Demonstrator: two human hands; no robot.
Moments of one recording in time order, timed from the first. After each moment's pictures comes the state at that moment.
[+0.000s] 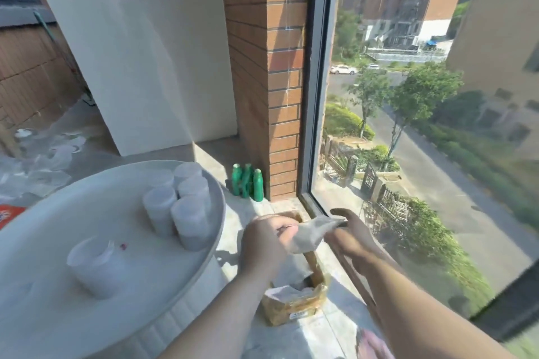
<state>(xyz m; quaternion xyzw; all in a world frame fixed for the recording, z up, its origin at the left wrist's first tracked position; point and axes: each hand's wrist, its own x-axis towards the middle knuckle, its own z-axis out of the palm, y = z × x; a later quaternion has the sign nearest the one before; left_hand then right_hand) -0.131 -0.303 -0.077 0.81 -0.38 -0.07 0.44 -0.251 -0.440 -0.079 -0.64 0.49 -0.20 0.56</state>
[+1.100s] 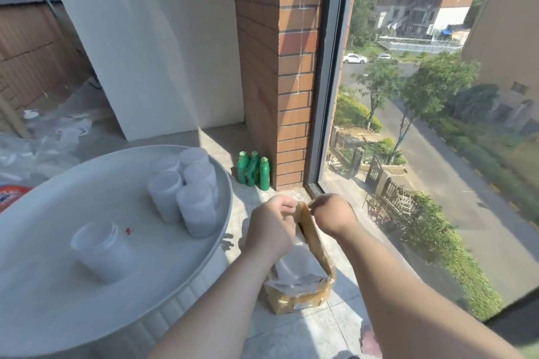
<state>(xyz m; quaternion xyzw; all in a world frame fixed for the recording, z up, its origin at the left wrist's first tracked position) -0.111 -0.315 -0.090 0.81 -0.34 -0.15 0.46 -0.191 -0.436 -0.072 -0.78 0.45 -0.11 0.42</state>
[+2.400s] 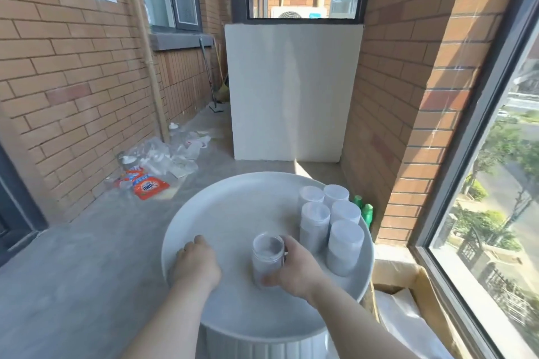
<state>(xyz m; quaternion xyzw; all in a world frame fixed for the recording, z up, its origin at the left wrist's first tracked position) 0.077 -0.003 -0.071 0.99 0.01 -0.07 0.12 -0.027 -0.177 -0.062 -0.82 0.15 0.02 0.55</state>
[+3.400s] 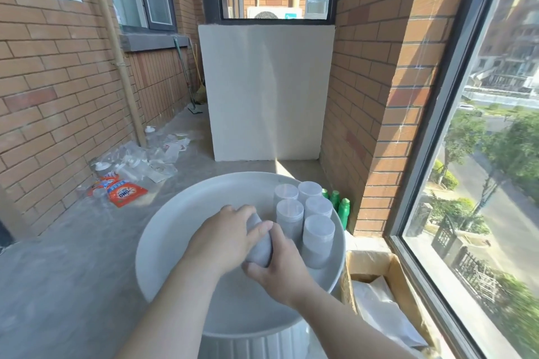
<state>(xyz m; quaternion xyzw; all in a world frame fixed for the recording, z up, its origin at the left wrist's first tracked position) 0.024 -0.061 0.017 0.95 -0.28 -0.02 0.17 -0.043 -0.186 -0.071 -0.88 0.08 -0.17 0.44</state>
